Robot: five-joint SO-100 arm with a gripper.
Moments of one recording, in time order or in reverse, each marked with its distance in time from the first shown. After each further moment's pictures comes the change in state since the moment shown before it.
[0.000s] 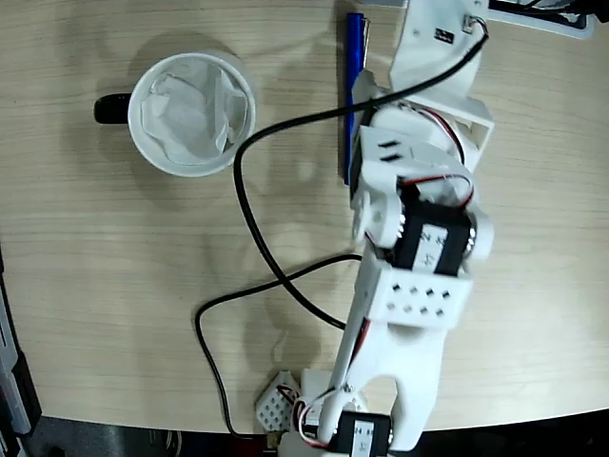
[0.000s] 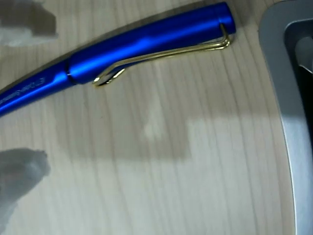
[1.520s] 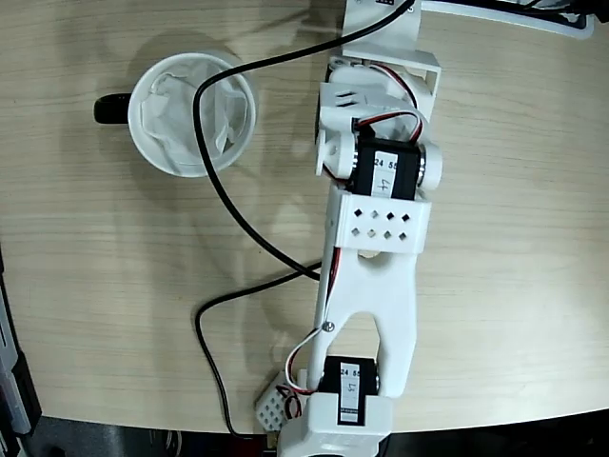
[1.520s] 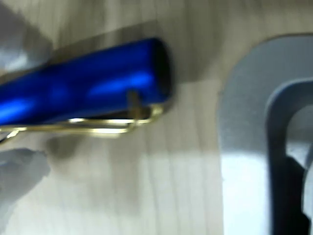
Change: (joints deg) arm -3.9 -16.1 -9.6 -4.9 -2.8
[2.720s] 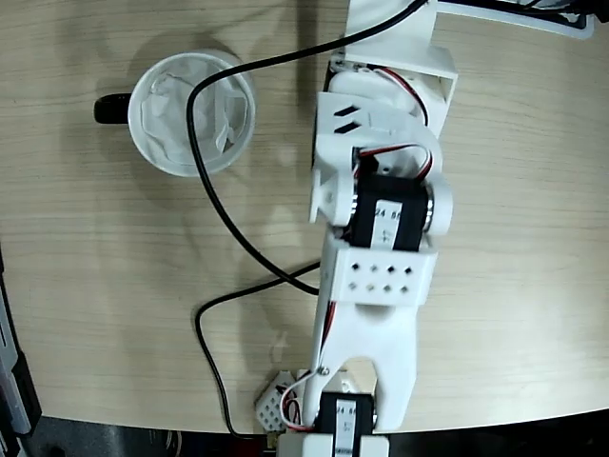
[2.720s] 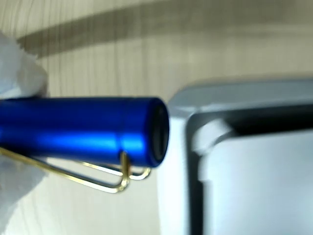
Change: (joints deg) arm -1.0 12.7 3.7 -5.4 0.2
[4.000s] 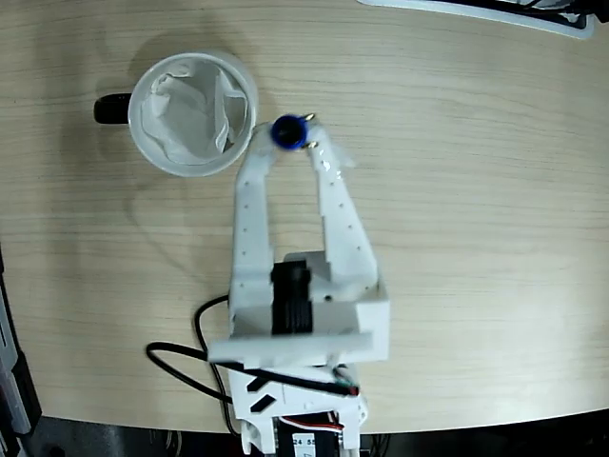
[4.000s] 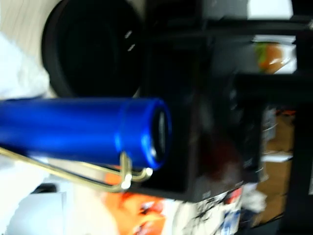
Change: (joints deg) arm -10.5 70.2 88.1 -80.2 0.2
